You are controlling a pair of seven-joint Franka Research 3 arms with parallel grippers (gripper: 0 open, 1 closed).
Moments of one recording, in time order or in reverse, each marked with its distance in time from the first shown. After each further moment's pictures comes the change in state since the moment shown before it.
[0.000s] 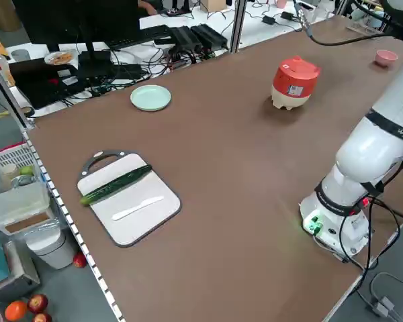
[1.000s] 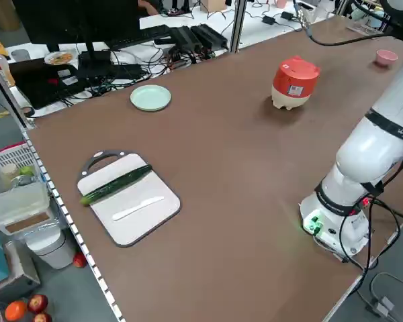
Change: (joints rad) left arm 0.001 0.000 0.000 0.000 0.000 0.000 0.000; right arm 0.081 -0.156 -0.174 -0.188 -0.039 0.084 -0.012
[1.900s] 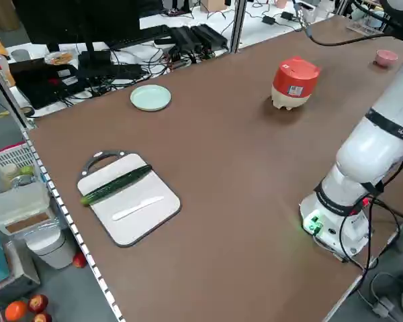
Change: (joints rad) left arm 0.002 0.000 0.001 0.000 0.000 0.003 0.000; right arm 0.016 -0.008 0.002 -0.073 0.057 0.146 0.001
